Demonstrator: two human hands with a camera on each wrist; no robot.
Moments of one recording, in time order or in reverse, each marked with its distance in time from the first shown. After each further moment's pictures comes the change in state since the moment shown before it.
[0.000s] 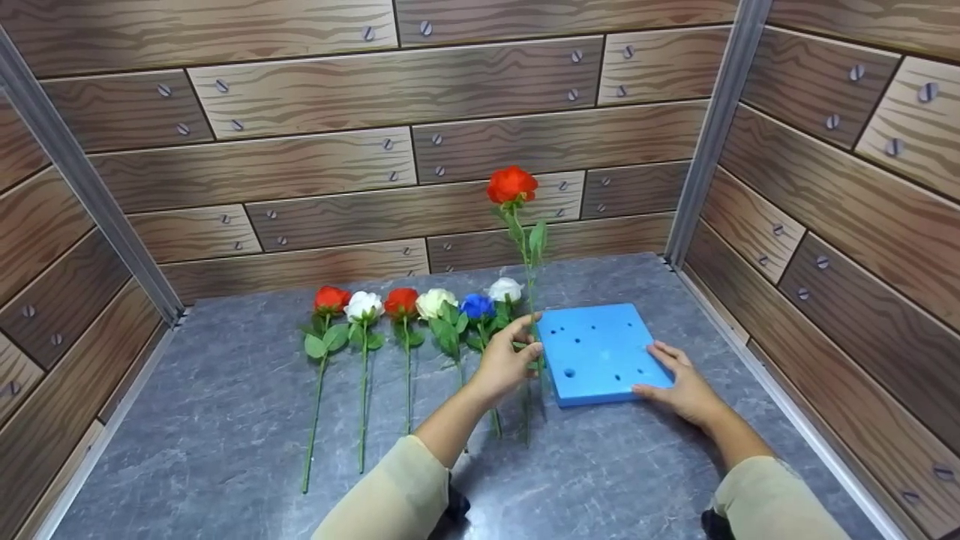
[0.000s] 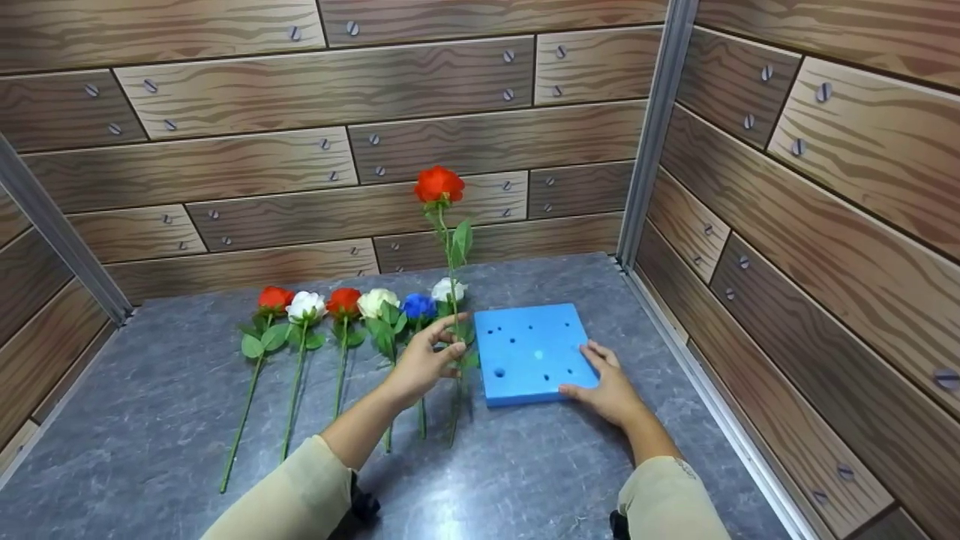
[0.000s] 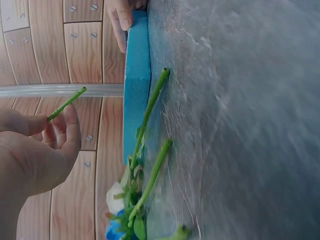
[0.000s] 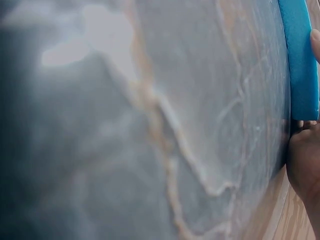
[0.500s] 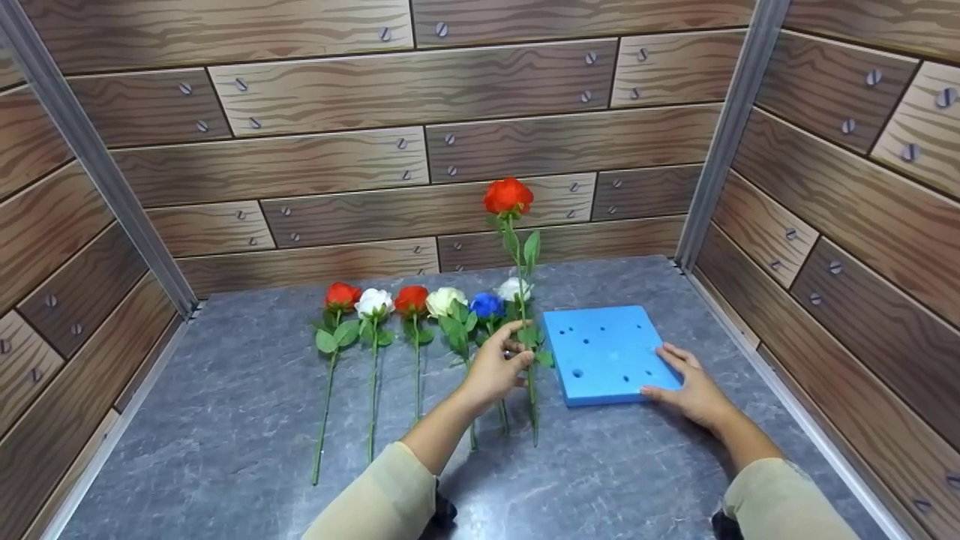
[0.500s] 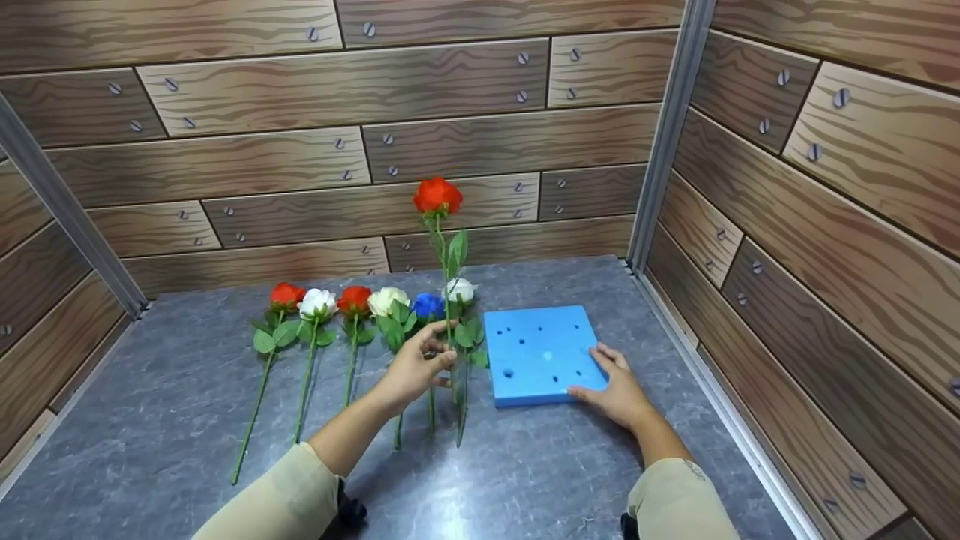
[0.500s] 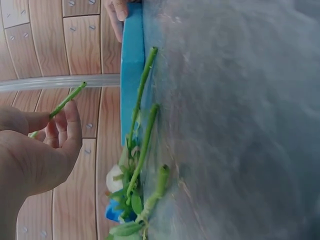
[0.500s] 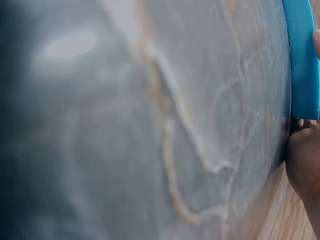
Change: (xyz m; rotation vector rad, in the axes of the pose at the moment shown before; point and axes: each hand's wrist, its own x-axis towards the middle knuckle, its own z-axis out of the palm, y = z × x) left_hand -0.020 -0.005 -0.023 -0.010 0.023 -0.032; right_hand 0.001 -0.003 -0.001 -0.048 -0.004 -0.021
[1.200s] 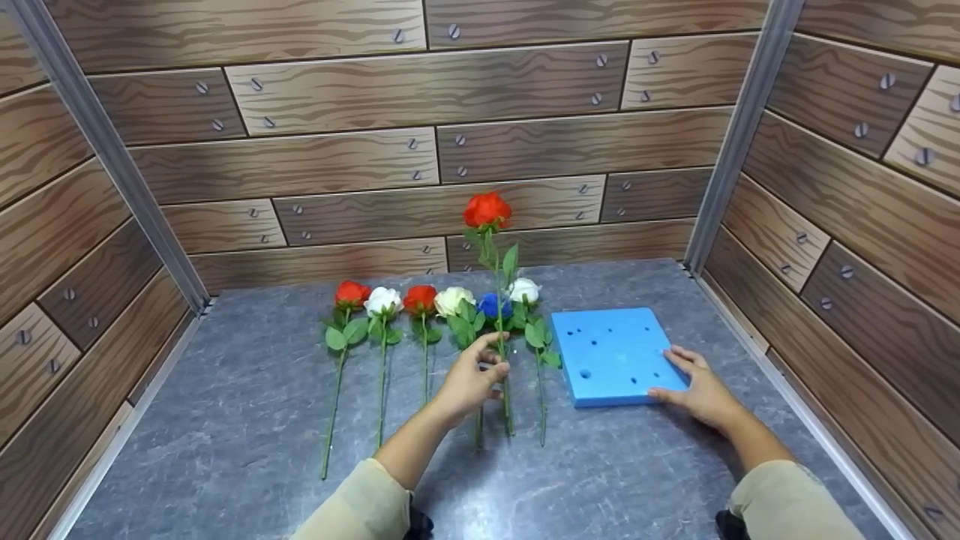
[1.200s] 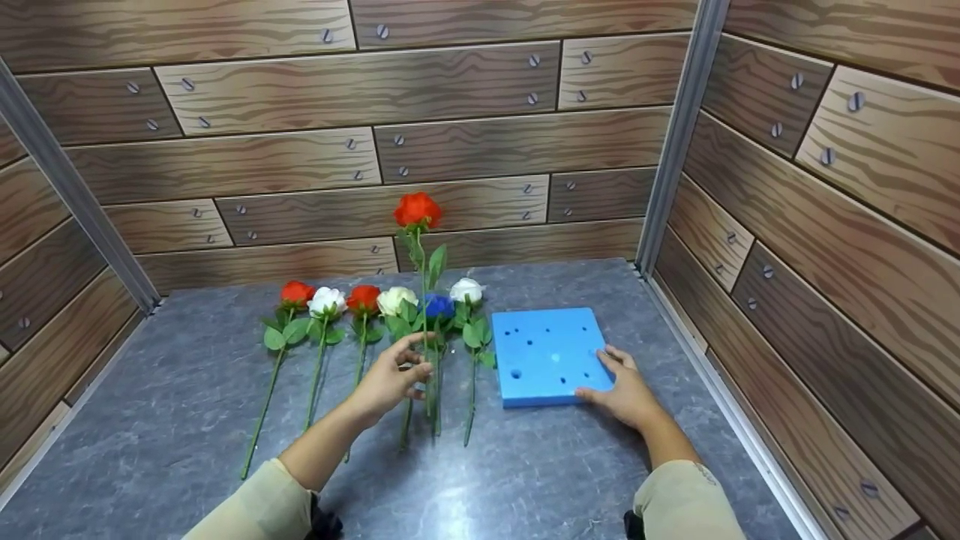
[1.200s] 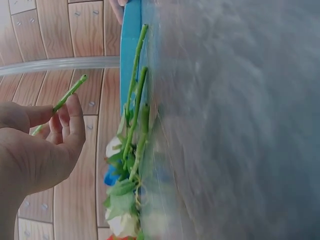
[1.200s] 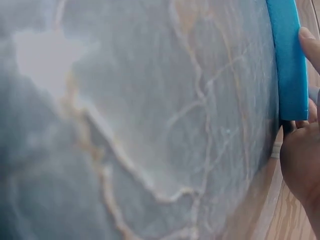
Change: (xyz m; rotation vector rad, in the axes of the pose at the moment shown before) left_hand -0.029 -0.009 -0.038 0.024 0.035 -0.076; right_hand 0.001 -0.003 -0.003 -0.036 -0.026 0.006
